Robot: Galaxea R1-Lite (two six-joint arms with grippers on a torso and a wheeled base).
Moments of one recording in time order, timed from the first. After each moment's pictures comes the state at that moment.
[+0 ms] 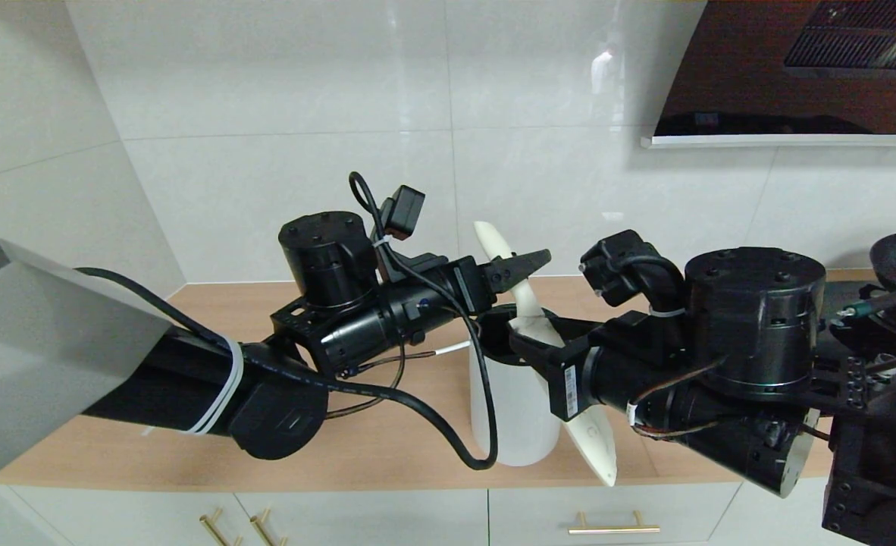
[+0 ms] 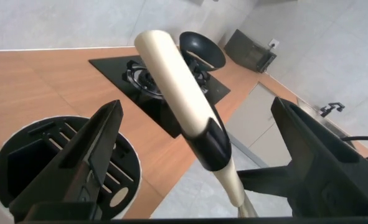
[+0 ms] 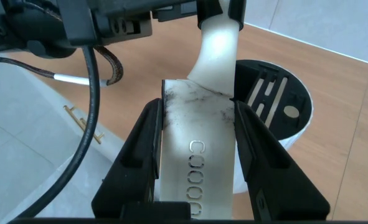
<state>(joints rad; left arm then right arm) -0.58 2.00 -1.00 -1.09 -0.40 -0.60 0.86 1.70 -0.83 -0.68 -0.23 0.07</state>
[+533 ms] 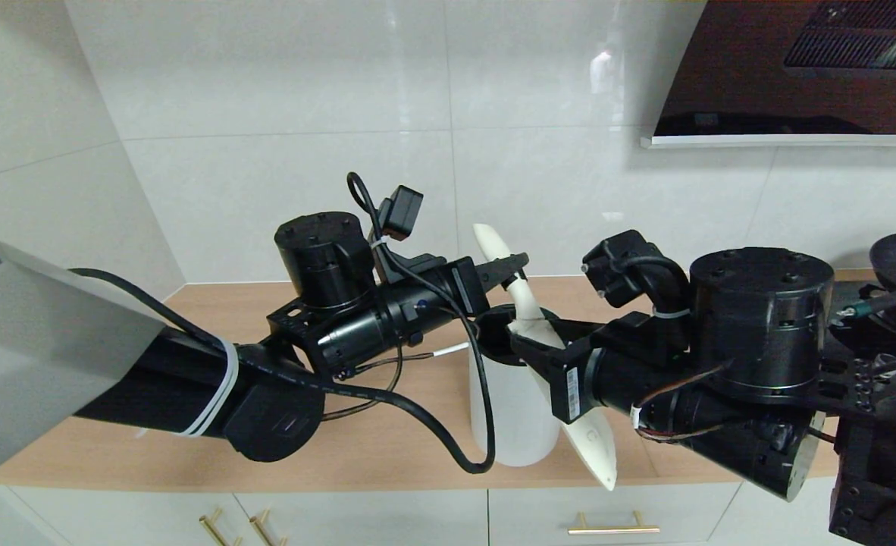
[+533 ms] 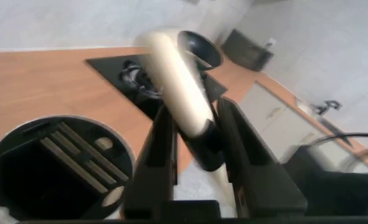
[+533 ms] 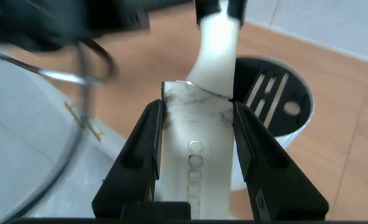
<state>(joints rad) -0.58 1.99 -0.99 -1.09 -0.41 -0.59 0.86 1.69 -0.82 -0.68 -0.23 0.07</state>
